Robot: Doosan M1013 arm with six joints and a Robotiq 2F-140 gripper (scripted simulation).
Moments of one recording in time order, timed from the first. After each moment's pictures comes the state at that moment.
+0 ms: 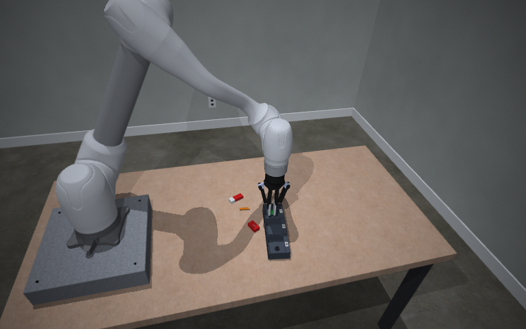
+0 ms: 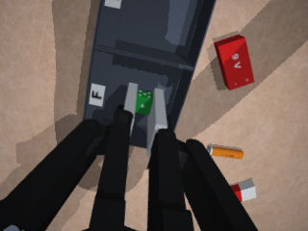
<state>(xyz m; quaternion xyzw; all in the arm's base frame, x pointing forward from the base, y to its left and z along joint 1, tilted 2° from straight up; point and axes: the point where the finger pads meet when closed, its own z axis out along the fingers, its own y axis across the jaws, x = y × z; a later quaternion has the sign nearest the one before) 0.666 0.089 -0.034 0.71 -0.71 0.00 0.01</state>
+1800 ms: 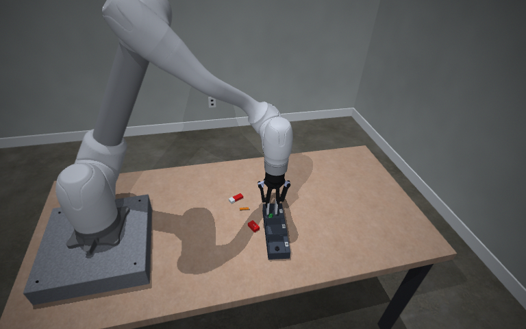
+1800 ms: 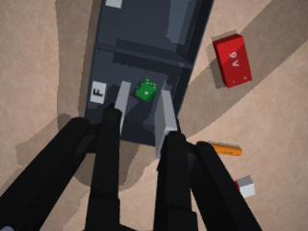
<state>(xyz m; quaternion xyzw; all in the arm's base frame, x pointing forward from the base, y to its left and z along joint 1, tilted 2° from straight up) 0.666 0.089 -0.029 0.71 -0.71 0.00 0.01</state>
